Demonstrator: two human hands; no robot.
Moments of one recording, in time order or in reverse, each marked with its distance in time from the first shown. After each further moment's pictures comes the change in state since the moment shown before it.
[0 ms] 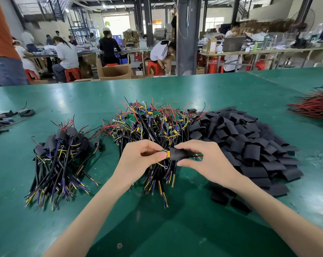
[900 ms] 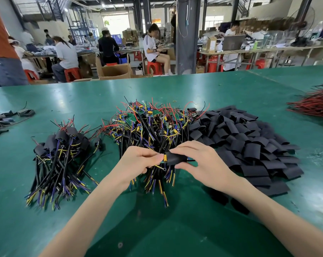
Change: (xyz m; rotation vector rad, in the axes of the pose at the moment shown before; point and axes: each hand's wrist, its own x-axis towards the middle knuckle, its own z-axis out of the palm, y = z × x) left_hand 0.001 -0.002 -0.007 0.000 -0.147 -0.251; right_hand -0.005 -0.002 0.009 -0.260 -0.029 -0.205
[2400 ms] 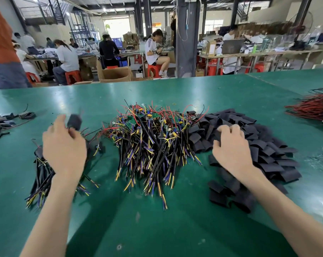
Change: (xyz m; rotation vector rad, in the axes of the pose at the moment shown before) left_hand 0.012 -0.018 -0.111 0.736 1.191 0.149; right_hand 0.003 0.038 -0.034 -0.508 0.097 0.750
